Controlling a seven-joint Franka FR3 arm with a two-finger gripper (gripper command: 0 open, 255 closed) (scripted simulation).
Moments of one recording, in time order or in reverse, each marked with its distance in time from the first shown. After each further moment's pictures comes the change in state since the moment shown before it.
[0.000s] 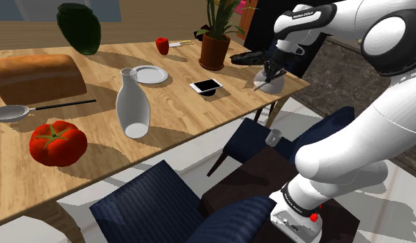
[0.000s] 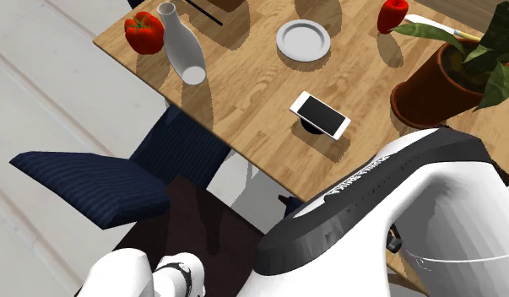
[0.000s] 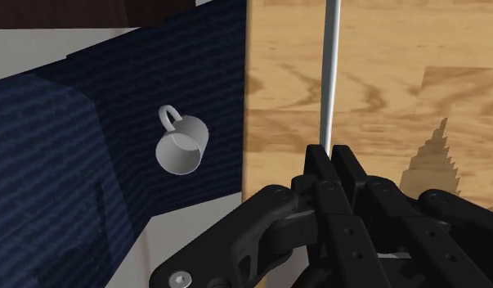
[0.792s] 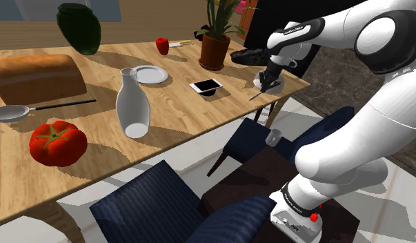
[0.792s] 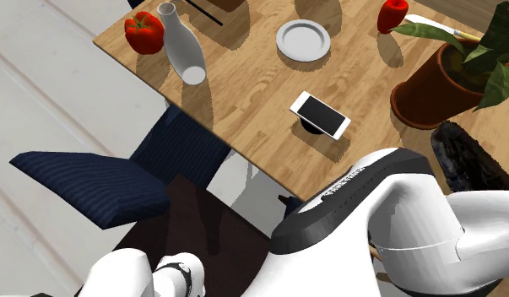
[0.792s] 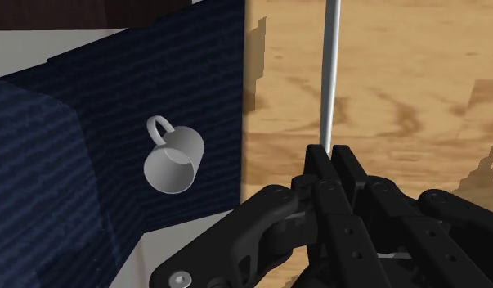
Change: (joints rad) arm 0.002 0.055 0.001 -0.100 -0.001 0.155 -0.003
